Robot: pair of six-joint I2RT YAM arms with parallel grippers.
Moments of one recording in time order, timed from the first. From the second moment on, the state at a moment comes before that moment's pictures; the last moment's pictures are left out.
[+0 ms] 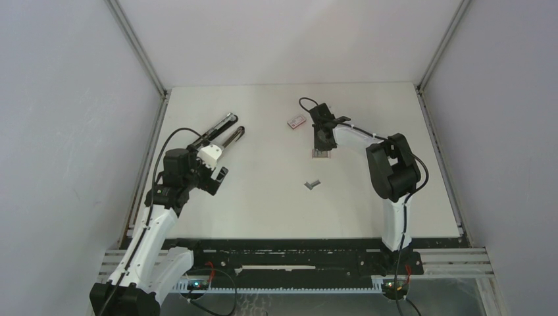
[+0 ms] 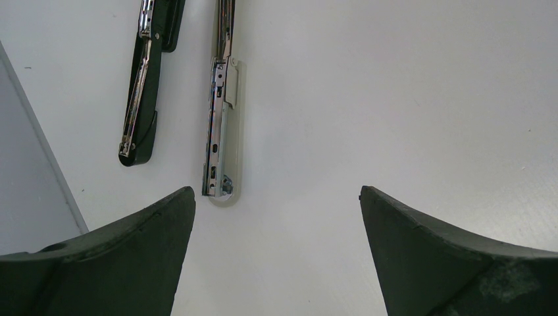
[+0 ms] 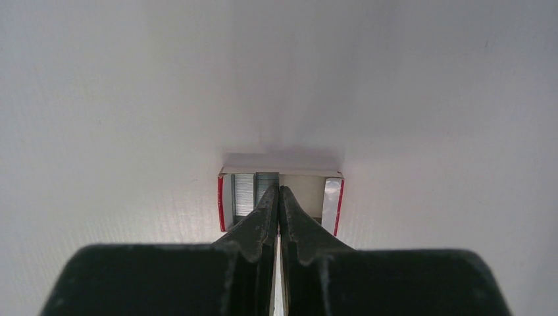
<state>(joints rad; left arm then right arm) -0.11 0.82 0.65 -0.47 0.19 0.48 0.45 2.02 1.45 -0.52 0.21 0.40</state>
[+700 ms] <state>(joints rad) -0.11 0.82 0.65 -0.47 0.19 0.48 0.45 2.05 1.45 -0.52 0.21 0.40</state>
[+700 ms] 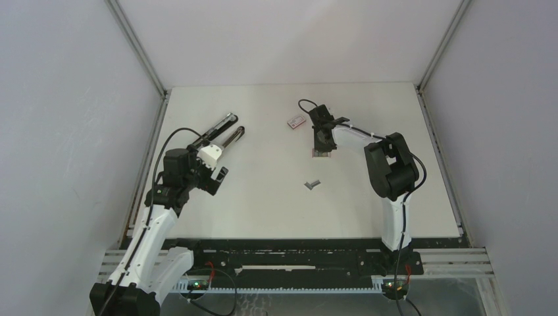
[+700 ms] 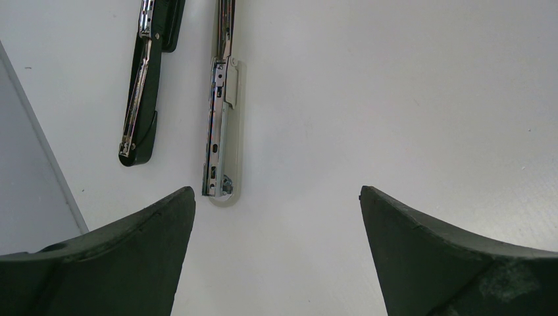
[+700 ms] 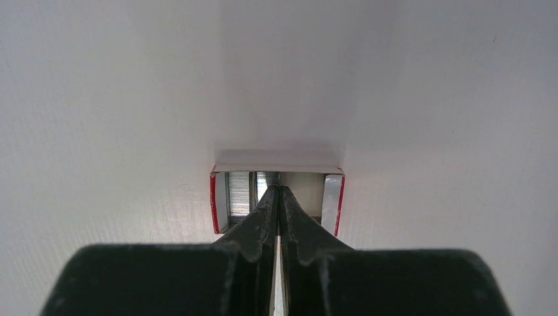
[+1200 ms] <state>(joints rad) -0.11 0.82 0.65 -0.47 0.19 0.48 0.46 2.05 1.47 -0.52 0.21 0.40</state>
